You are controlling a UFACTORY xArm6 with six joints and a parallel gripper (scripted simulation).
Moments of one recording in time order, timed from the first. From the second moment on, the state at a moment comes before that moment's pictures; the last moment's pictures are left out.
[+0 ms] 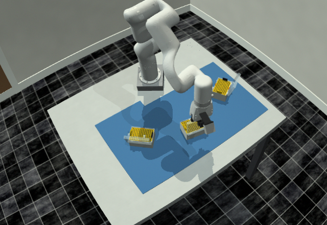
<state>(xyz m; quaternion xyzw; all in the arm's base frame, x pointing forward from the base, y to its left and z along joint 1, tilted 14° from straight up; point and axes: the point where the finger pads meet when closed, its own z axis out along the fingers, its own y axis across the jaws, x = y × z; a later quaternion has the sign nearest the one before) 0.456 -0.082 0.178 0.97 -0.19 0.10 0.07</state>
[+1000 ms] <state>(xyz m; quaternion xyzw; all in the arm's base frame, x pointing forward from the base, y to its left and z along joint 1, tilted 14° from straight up) 0.430 -0.071 0.175 0.97 -0.19 0.10 0.07</state>
